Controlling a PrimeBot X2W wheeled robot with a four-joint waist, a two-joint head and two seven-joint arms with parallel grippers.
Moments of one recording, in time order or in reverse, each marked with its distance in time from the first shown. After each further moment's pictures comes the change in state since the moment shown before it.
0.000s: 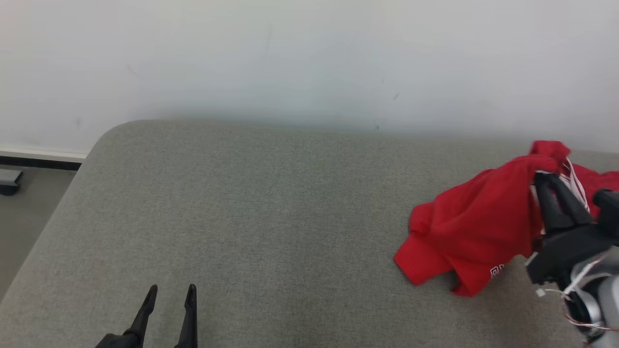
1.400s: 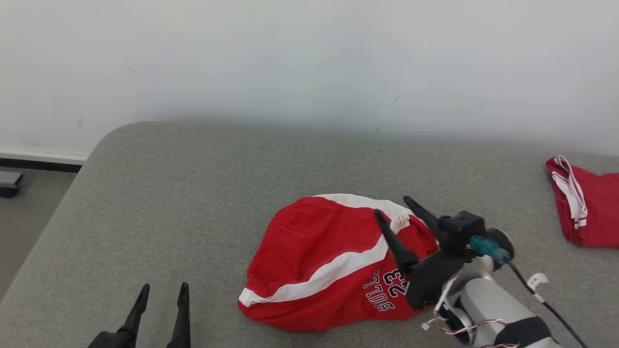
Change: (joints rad) left arm -0.017 -0.012 0.029 0.035 0.021 -0.007 0.000; right arm -0.302 0.221 0.576 0.546 0.146 0.000 -0.273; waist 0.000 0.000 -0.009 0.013
